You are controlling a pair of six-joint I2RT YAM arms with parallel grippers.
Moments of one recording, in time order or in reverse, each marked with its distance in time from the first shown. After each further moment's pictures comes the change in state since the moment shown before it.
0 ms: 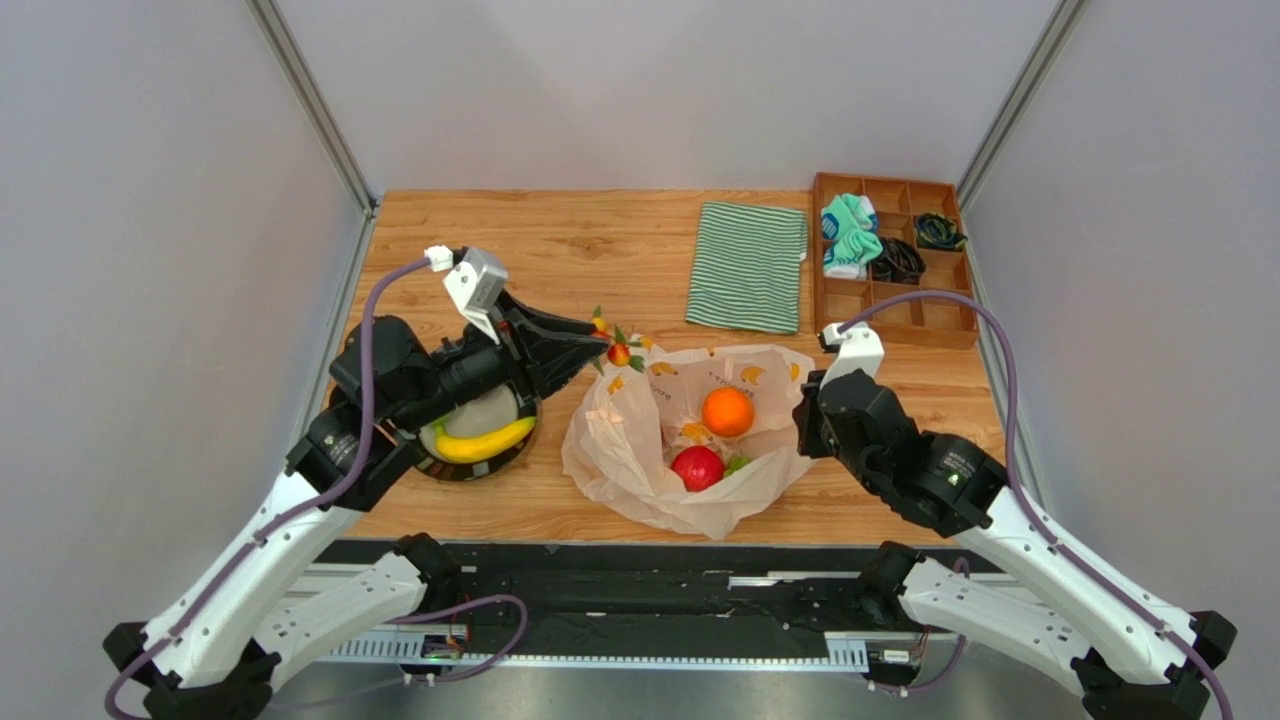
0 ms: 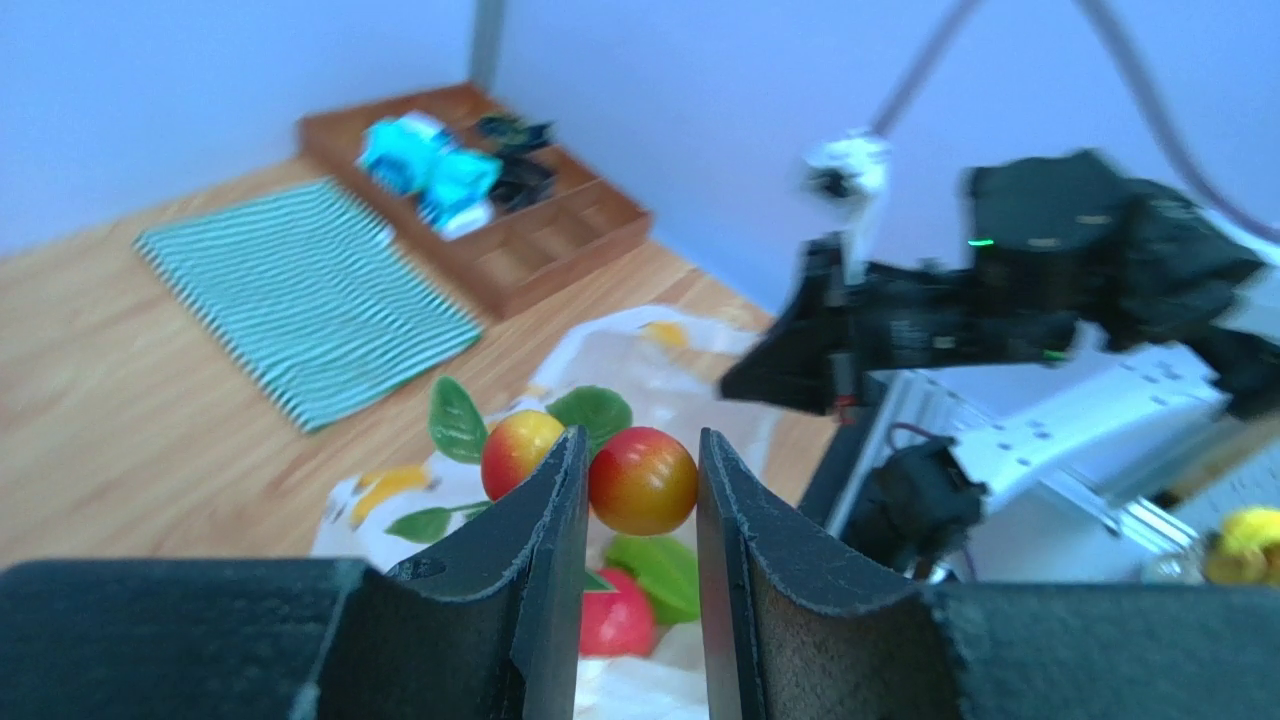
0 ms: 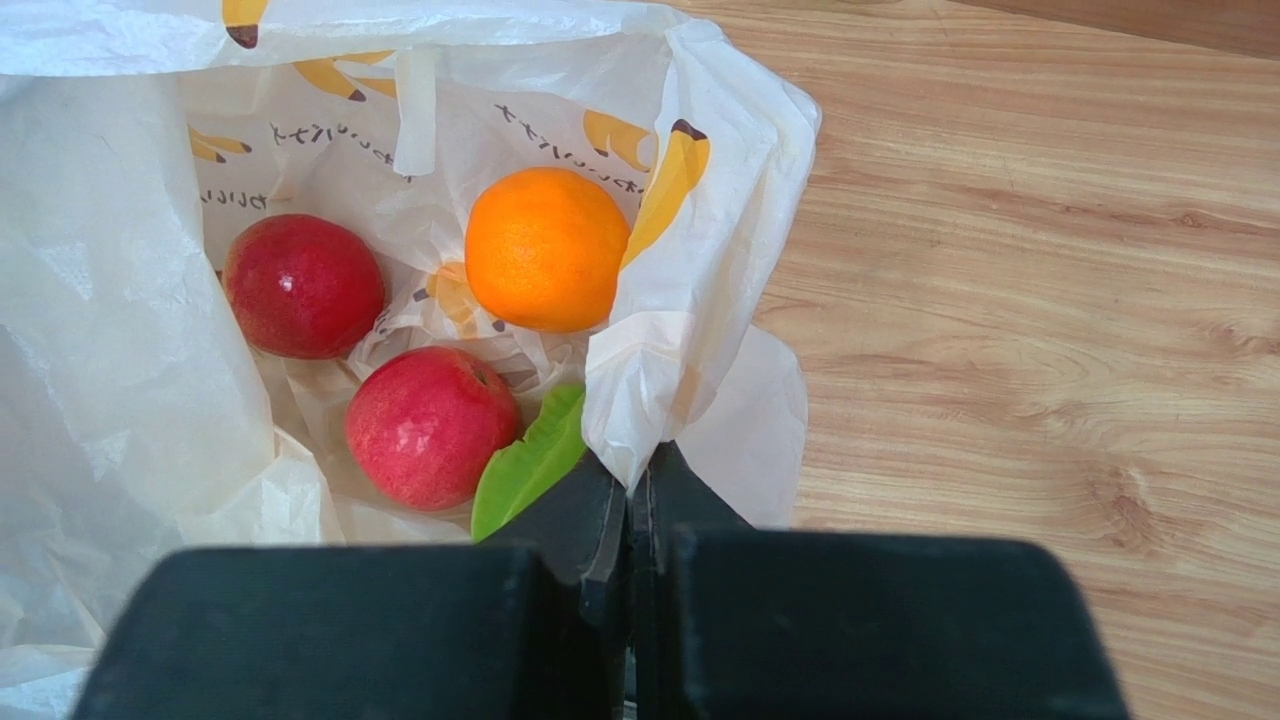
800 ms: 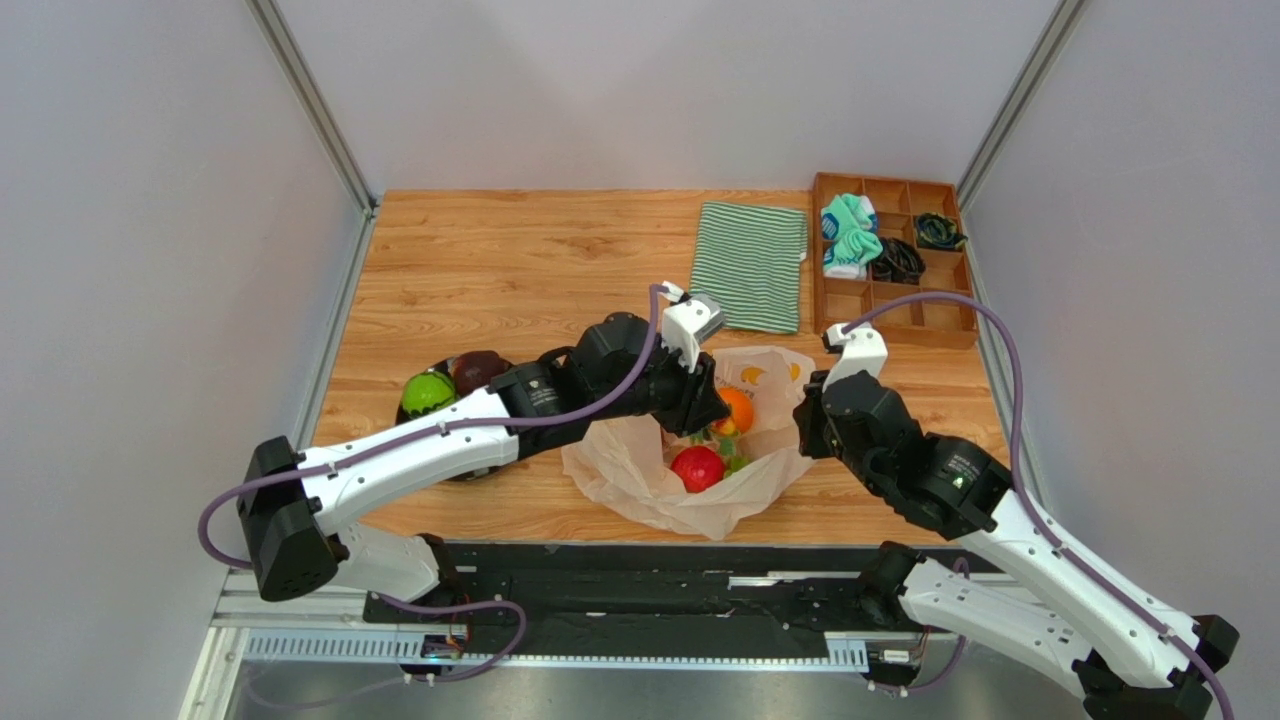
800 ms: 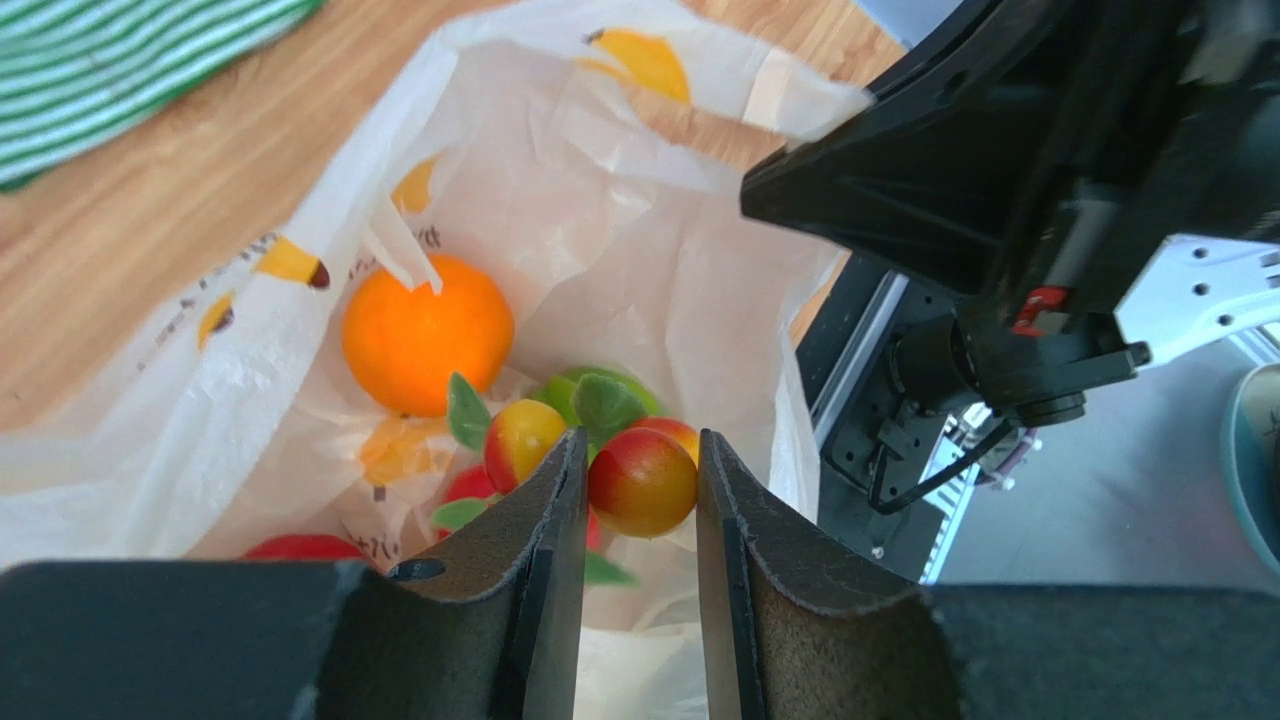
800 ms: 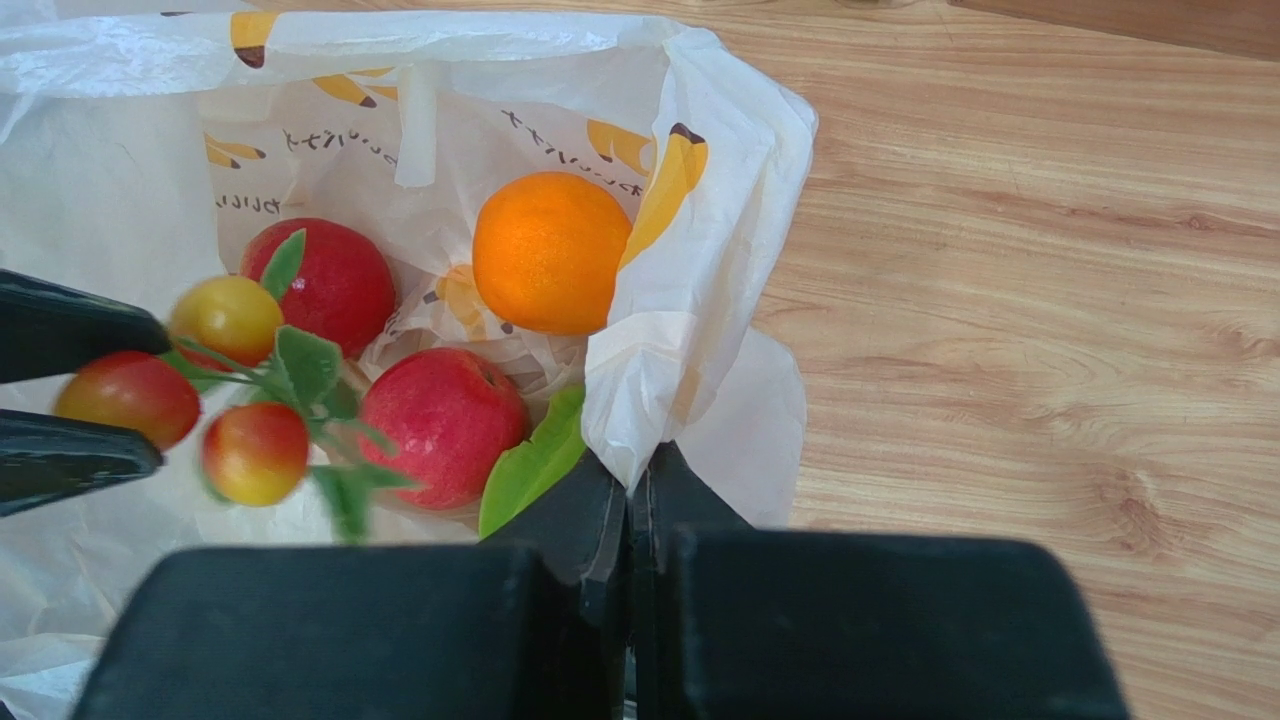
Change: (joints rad) left arm -0.392 0.558 0.132 -0.026 -0.215 0.003; right arm 0.000 -0.015 0.000 0.002 -0.005 0.003
